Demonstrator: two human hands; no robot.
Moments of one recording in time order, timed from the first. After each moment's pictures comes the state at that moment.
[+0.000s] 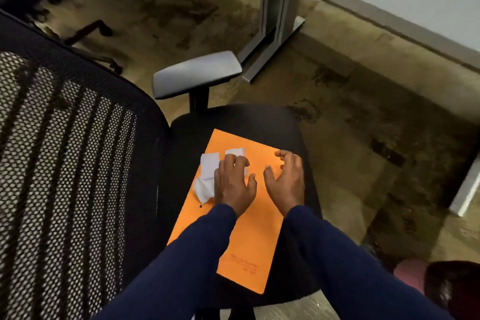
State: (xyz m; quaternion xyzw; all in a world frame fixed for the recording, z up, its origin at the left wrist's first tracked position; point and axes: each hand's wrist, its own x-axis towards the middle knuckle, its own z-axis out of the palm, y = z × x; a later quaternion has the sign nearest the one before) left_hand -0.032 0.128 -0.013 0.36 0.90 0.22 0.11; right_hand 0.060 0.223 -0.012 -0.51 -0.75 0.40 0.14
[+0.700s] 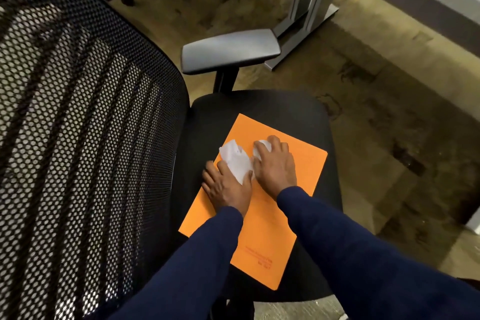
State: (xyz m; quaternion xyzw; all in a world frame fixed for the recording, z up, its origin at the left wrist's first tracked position) left_hand -0.041 0.082 -0.059 0.09 0.98 0.13 0.11; right_hand -0.008 0.199 -0.040 -0.30 -0.94 0.17 -0.06
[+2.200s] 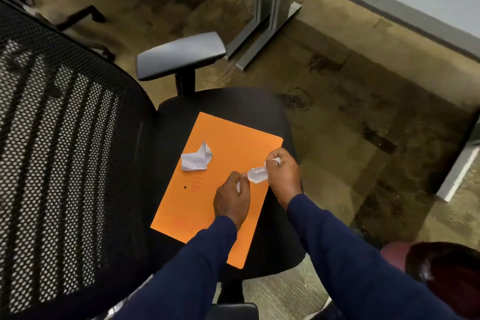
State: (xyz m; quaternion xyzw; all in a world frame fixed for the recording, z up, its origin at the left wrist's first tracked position) left_hand 0.051 0.107 -0.018 0.18 0.88 0.36 0.24; right_hand 0.101 0.235 -0.008 -0.53 -0.64 0.55 0.12
